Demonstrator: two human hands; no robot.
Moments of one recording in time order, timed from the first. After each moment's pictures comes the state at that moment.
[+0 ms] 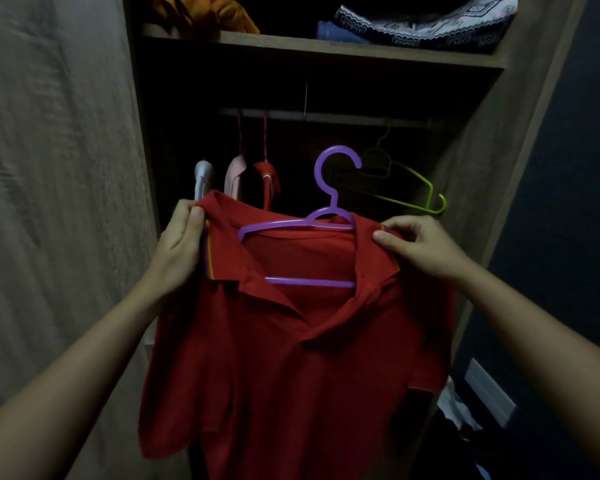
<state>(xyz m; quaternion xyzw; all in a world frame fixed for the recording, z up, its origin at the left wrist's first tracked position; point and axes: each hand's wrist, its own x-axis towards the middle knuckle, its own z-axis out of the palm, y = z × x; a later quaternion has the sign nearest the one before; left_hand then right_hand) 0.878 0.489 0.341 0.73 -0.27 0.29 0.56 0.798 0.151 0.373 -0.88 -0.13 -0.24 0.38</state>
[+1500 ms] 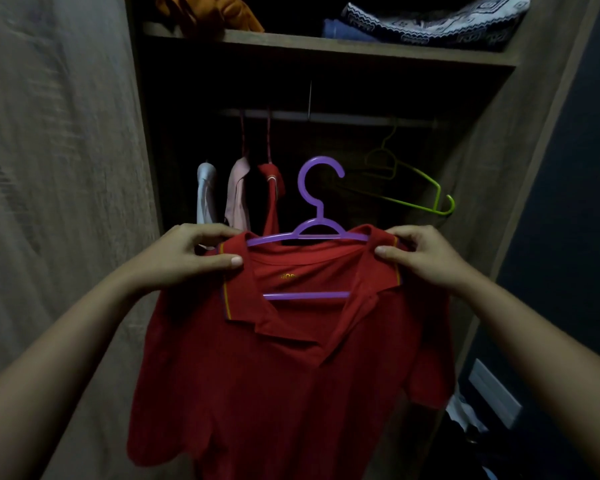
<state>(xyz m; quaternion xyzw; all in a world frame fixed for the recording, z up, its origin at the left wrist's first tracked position) 0.875 0.514 0.368 0.81 -0.40 0.06 0.42 0.807 0.159 0.365 -0.87 -0.14 -0.20 0.42</state>
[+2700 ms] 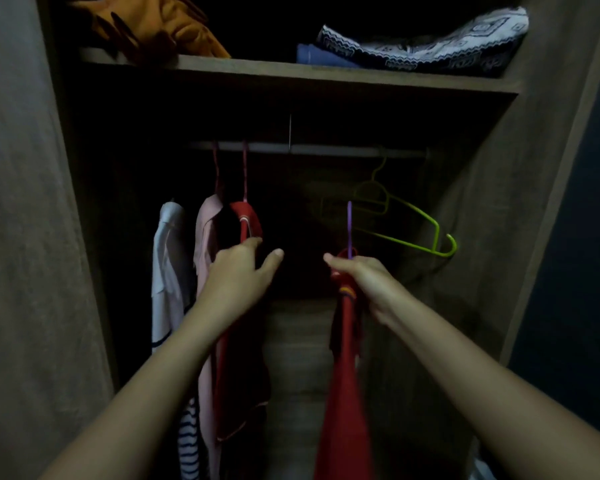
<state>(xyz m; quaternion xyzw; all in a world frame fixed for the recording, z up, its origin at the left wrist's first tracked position) 0.929 0.374 0.385 0.90 -0.18 0.22 0.34 0.907 0.183 0.371 -0.73 0.09 -0.12 0.67</state>
